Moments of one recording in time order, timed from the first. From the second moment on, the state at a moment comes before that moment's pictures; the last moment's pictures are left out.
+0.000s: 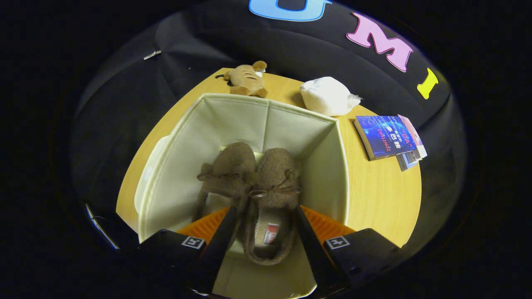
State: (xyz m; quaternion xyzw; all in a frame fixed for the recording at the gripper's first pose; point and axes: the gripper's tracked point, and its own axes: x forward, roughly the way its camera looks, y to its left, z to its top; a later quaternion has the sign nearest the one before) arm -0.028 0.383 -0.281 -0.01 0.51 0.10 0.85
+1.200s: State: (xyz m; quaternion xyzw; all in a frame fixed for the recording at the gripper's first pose) arm -0.034 0.140 -0.111 0.03 0.21 0.15 0.97
